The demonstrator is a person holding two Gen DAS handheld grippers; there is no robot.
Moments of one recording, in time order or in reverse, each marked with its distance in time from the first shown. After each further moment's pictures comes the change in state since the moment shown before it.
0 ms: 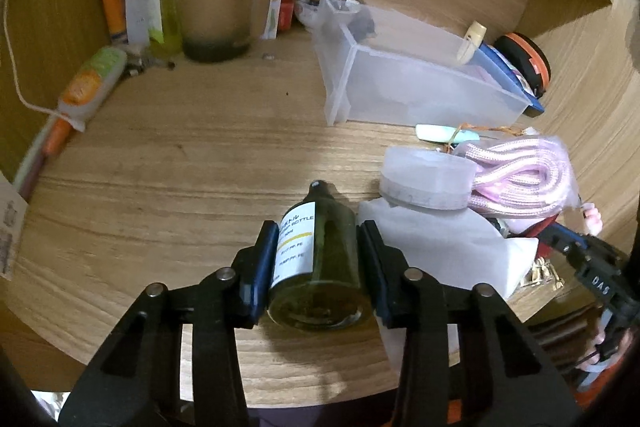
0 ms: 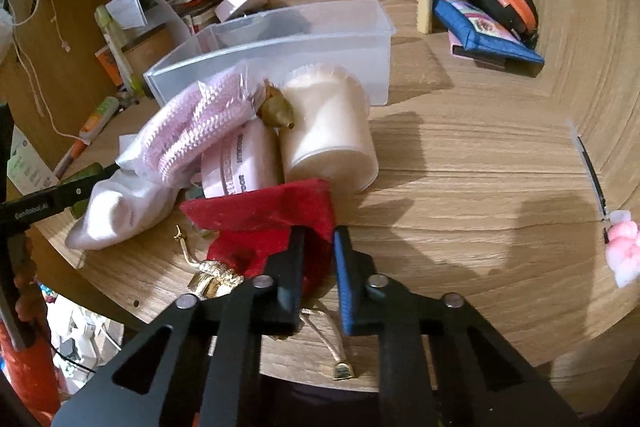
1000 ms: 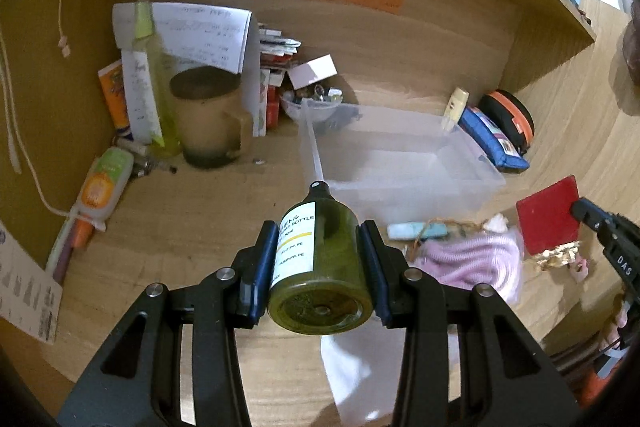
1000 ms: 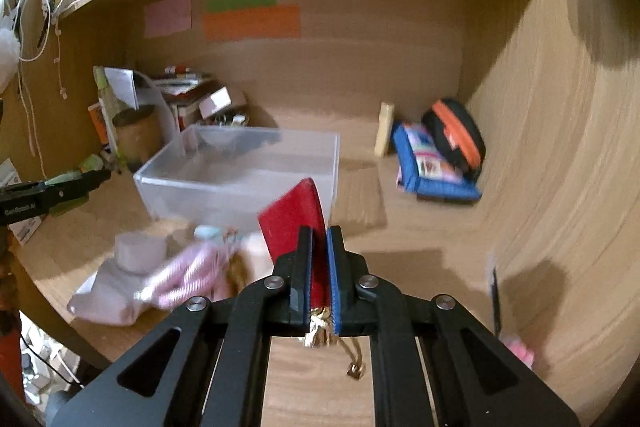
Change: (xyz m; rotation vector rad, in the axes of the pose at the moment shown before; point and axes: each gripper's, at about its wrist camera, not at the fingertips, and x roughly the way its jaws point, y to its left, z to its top) left arm -0.042 -0.024 0.064 0.034 -0.181 0.013; right arm -0.070 -0.007 0.072 -0.136 -0.264 -0.154
